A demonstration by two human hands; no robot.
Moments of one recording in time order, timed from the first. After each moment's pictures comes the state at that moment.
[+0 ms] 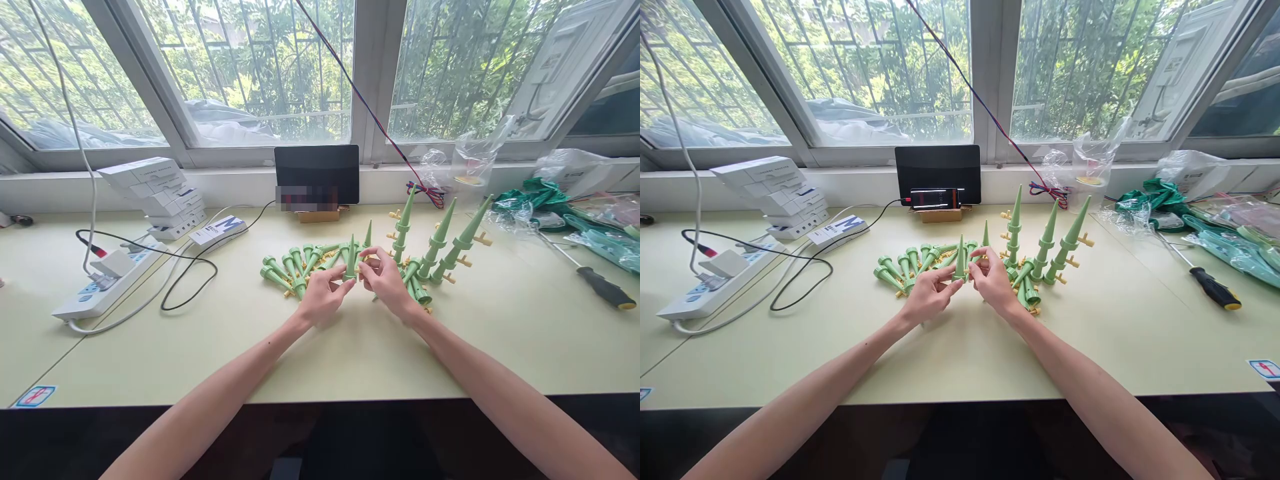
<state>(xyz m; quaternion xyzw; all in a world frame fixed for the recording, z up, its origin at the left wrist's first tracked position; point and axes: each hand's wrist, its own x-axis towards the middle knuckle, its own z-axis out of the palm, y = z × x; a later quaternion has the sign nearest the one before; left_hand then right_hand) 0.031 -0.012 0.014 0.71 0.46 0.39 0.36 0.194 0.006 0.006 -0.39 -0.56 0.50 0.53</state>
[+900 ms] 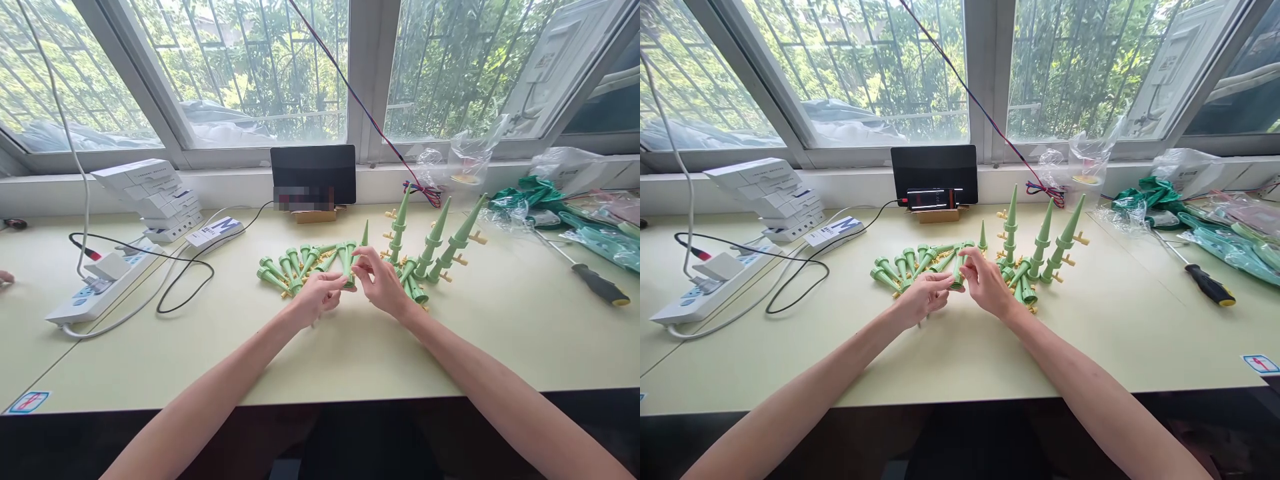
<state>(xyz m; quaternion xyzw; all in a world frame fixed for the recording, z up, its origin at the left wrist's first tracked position) 0.024 -0.009 0.022 0.56 0.41 0.35 0.63 0.203 0.001 0.010 -0.36 -0.77 0.24 0.48</state>
